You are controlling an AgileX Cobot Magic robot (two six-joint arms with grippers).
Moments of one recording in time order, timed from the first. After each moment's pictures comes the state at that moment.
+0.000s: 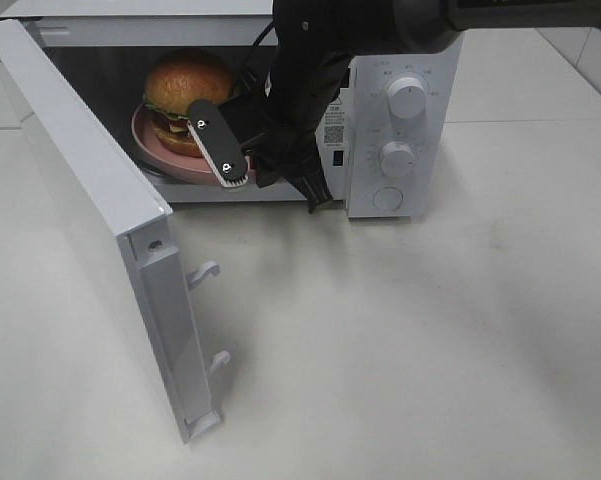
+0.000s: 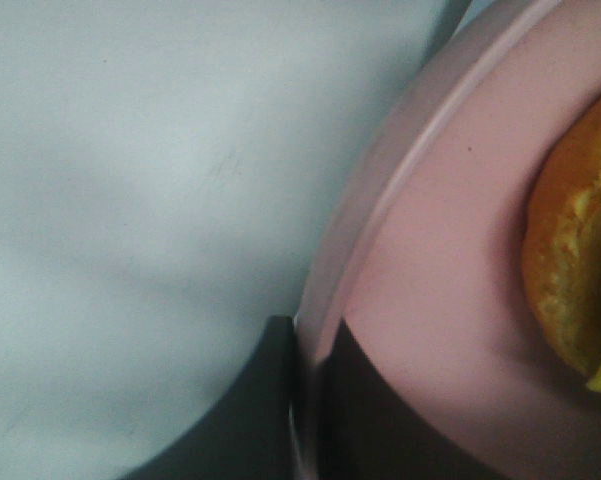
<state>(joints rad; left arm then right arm) 0.05 0.00 -0.51 -0.17 1.07 0.05 0.64 2.20 -1.78 -0.08 0.68 -1.36</state>
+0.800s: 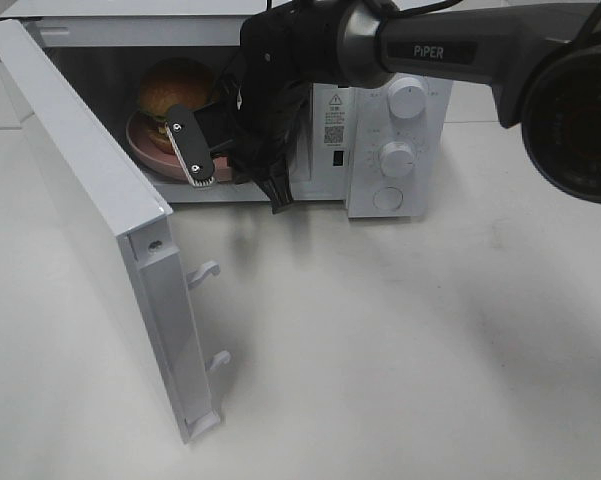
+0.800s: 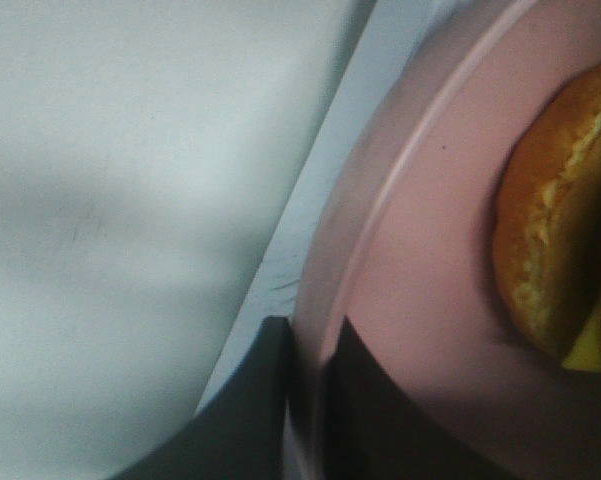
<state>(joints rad) 0.05 0.00 -0.51 -0.16 1.07 0.05 0.65 2.39 -2.02 -0.10 0.67 -1.26</state>
